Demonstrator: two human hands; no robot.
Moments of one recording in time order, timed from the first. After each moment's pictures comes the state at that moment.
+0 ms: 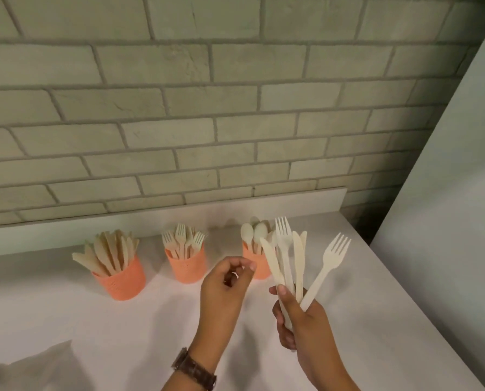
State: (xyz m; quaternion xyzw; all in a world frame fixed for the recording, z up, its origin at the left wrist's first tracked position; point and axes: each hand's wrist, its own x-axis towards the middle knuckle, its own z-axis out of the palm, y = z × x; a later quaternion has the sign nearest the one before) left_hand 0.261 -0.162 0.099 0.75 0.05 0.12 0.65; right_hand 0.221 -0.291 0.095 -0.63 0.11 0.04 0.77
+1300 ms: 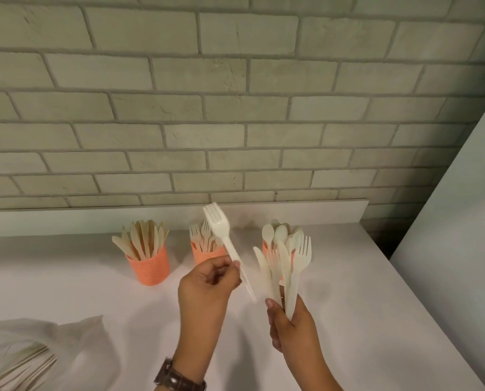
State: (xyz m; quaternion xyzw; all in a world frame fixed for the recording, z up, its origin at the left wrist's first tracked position) left_hand 0.210 -0.124 0.136 0.68 0.14 0.19 0.70; right_hand 0.207 -0.254 0.086 -0.73 0.08 0.06 0.68
